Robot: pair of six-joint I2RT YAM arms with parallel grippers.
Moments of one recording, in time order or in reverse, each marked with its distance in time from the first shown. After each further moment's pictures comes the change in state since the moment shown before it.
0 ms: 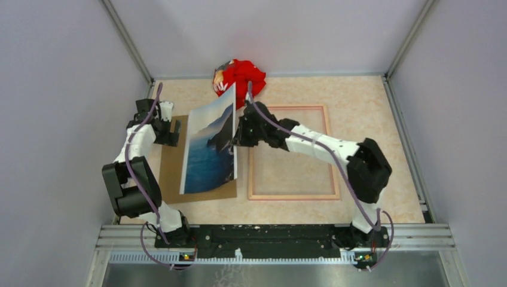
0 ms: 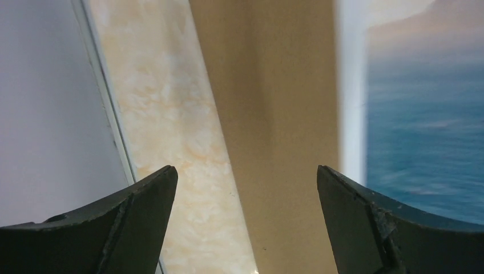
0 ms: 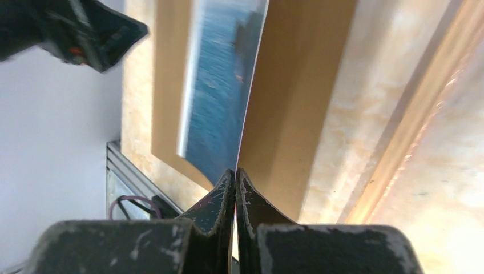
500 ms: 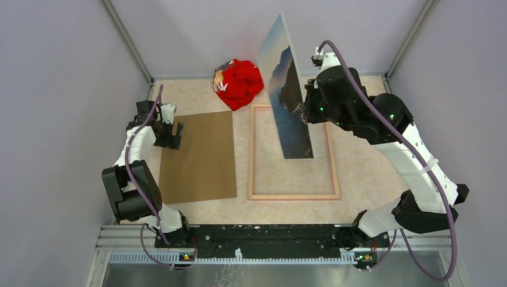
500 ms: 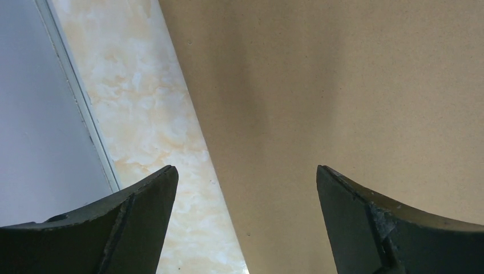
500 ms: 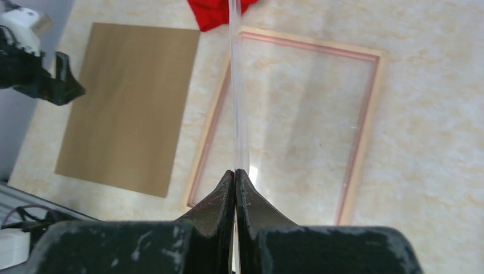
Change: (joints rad) left arm 0.002 -0.062 0.002 -0.077 0.062 0.002; right arm -0.027 -0.467 0.586 -0.959 0.500 -0.438
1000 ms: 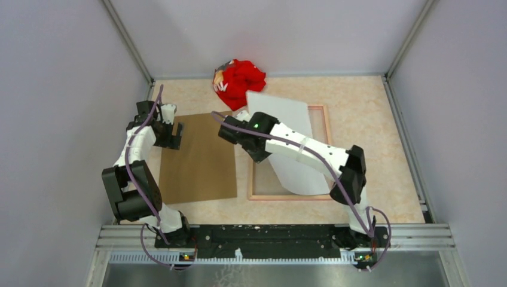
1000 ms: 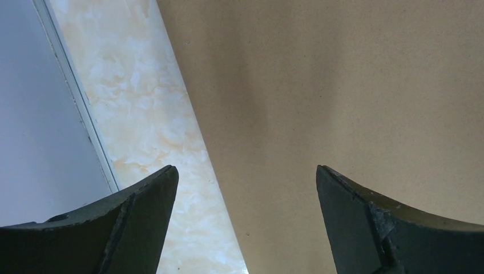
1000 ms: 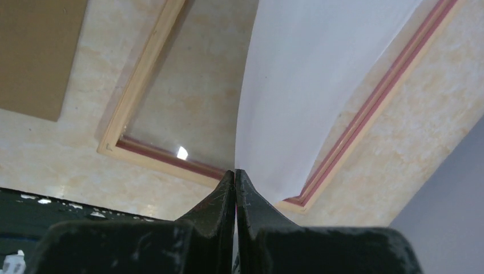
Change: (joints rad) left arm 0.000 0.000 0.000 -0.004 0.007 0.000; right arm 0.227 0.560 0.089 -0.270 0.106 -0.029
